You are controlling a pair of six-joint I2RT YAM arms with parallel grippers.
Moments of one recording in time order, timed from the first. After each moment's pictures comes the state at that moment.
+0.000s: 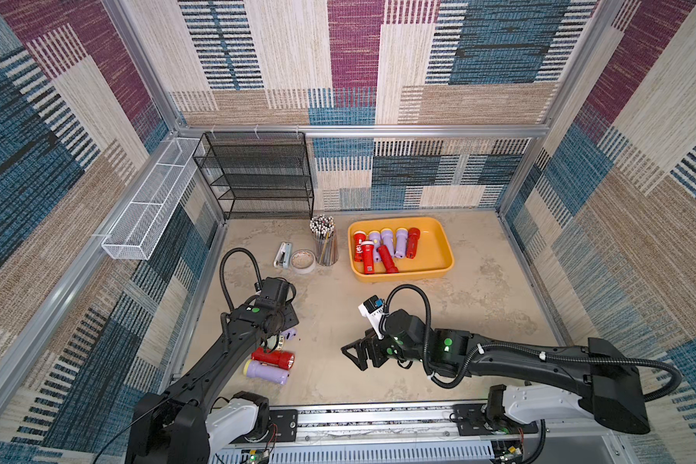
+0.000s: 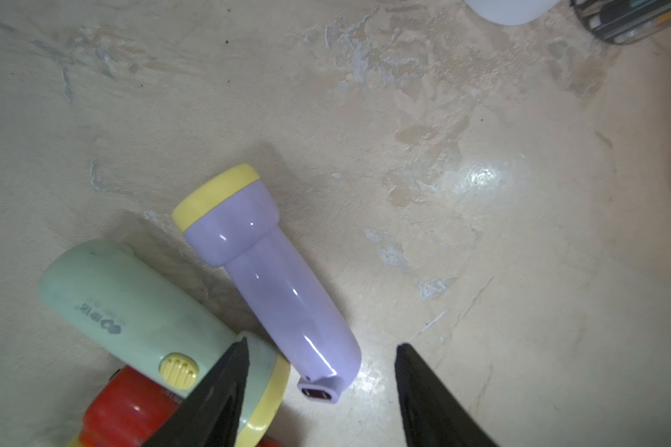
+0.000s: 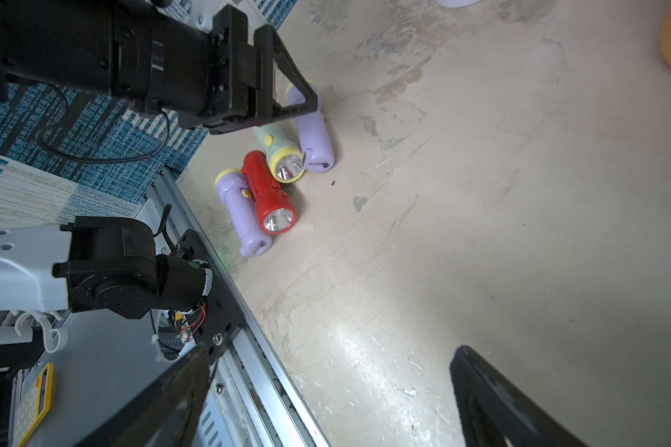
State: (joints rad) left arm -0.26 1.14 0.69 -0.69 -0.15 -0.67; right arm 1.16 1.28 0.77 -0.09 -0.03 0.61
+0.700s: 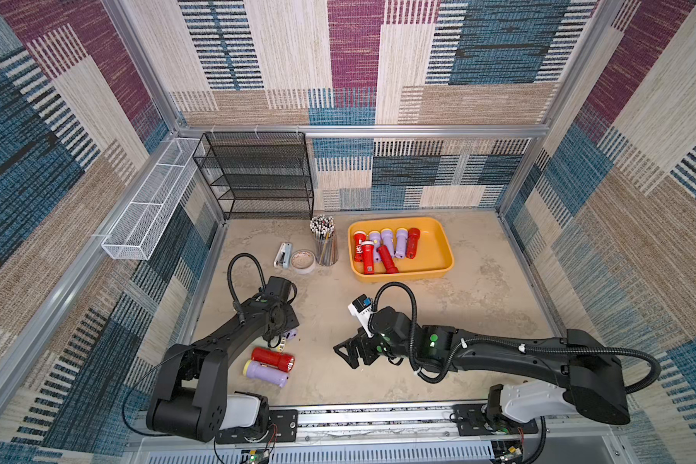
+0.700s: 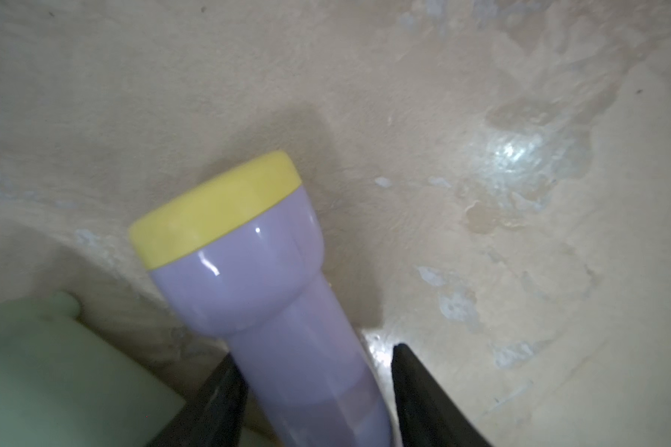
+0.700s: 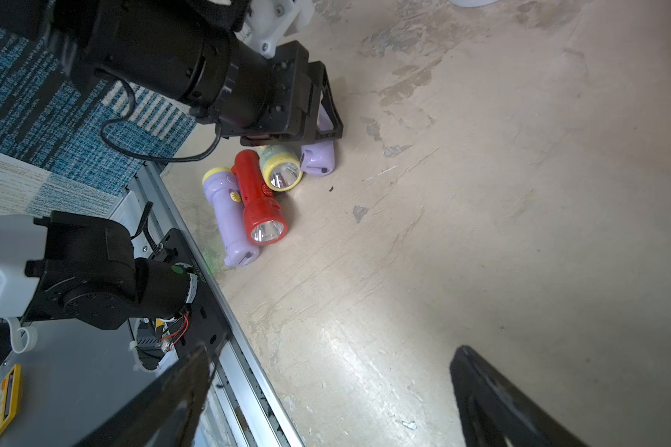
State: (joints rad) left arm -0.20 1.39 0.68 -0.55 -0.12 -0.64; right arm 1.16 1.37 0.82 -0.09 -0.01 0.56
